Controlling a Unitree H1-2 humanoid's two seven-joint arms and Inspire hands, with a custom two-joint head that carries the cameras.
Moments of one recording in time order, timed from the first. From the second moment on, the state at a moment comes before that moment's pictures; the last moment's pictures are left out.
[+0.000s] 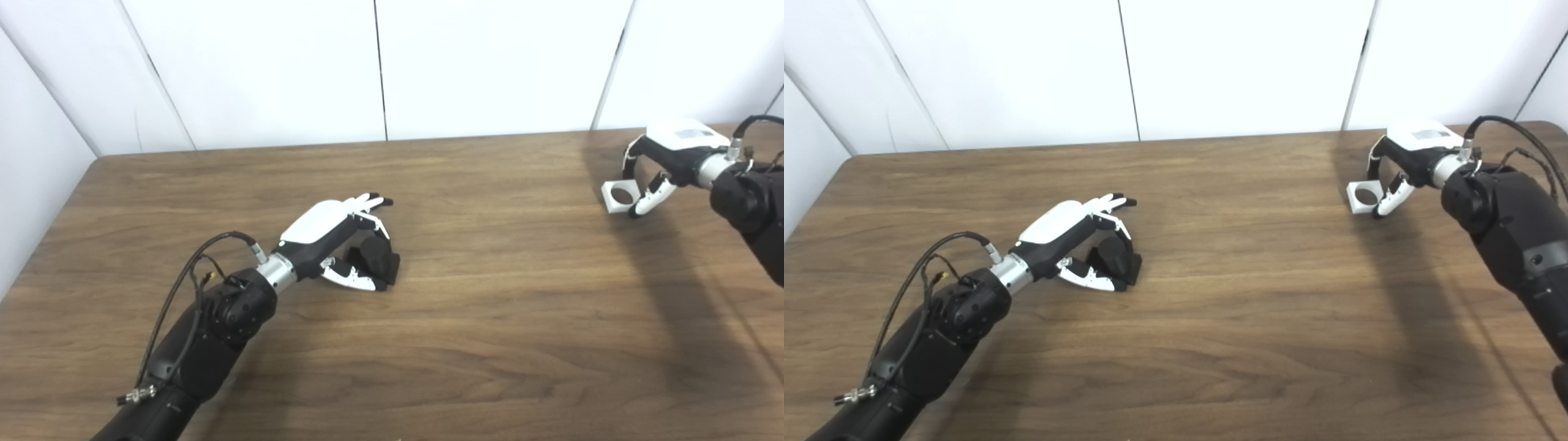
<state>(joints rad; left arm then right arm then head) -0.42 0.41 -0.38 0.29 0.51 -0.28 -0.18 -0.76 -0.67 0.42 0.60 -0.78 -0.03 0.25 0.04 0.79</state>
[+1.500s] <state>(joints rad) -0.42 0.41 -0.38 0.31 0.48 -0.28 -0.18 -0.72 -0.59 0.32 0.15 -0.67 -0.17 0.29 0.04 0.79</state>
